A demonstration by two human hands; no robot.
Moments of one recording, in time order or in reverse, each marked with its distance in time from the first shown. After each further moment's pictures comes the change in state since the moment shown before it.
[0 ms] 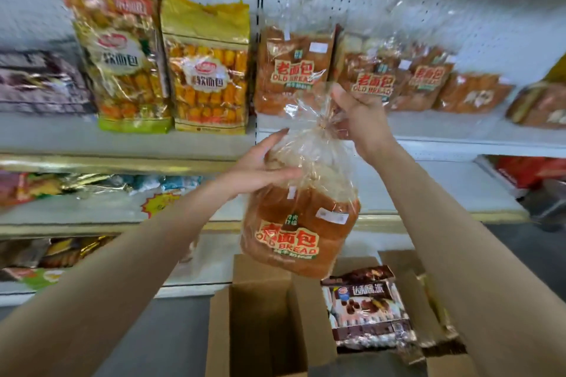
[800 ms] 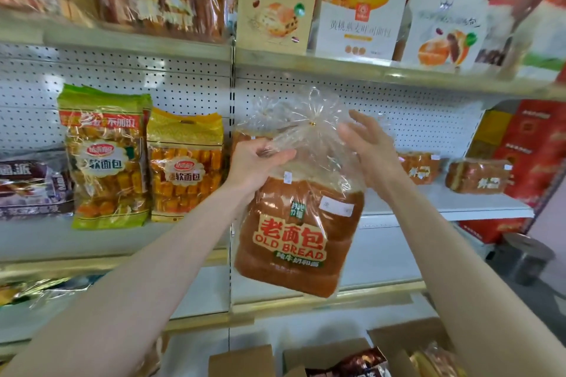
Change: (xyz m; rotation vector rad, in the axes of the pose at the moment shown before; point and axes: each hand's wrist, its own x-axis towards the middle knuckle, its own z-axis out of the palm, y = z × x) left_hand 0.046 0.153 -0.026 -0.254 0.416 0.157; right_hand -0.003 -0.110 -0.075 -0.124 0.098 -0.213
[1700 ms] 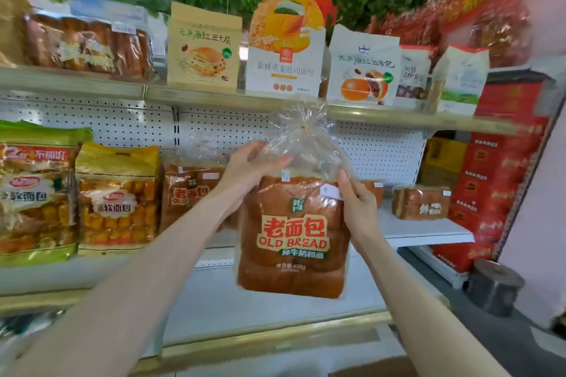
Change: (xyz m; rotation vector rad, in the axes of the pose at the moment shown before) left_hand -0.011 0.081 0.175 -0.061 -0.109 0.079; right_hand -0.016 0.061 -0.170 0.191 0.200 0.048
